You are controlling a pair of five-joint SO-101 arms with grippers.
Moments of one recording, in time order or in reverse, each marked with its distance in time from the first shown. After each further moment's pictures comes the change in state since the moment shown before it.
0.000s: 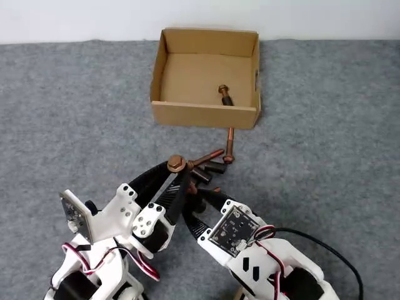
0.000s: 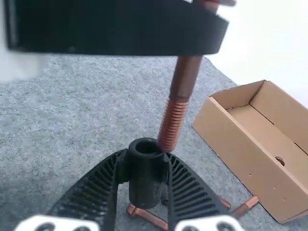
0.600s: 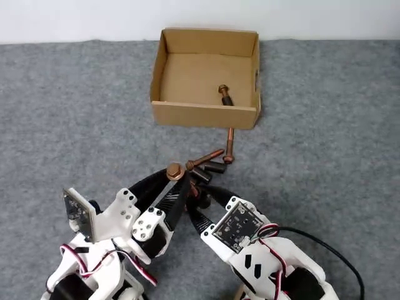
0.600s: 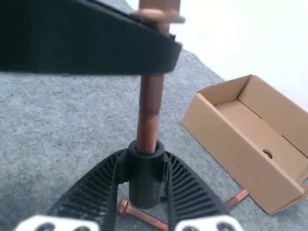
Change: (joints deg) left arm 1.8 0.0 -2.5 8.1 0.0; right arm 3.2 -0.2 0.0 0.1 0.0
